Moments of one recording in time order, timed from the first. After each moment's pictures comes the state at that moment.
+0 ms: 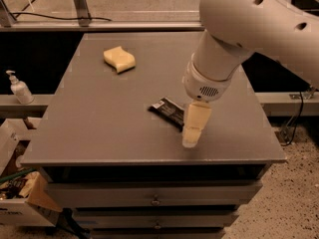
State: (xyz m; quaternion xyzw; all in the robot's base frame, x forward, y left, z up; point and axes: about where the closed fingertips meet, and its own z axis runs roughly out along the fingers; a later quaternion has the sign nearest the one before) arm 0.500 -0.073 0.849 -0.68 0.72 0.03 0.13
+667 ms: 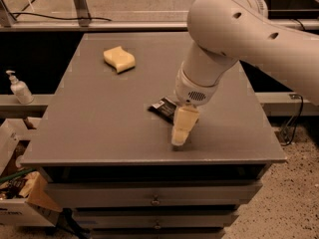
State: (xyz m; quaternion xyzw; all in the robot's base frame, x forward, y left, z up) arm 0.511 -0.054 0.821 -0.67 0.73 0.05 0.13
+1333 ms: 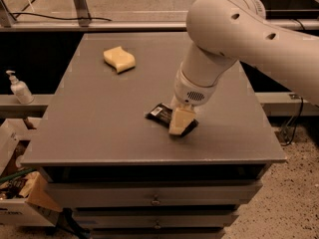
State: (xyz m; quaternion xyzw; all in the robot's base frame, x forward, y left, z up) arm 0.514 -0.054 0.816 -0.67 0.73 0.05 0.13
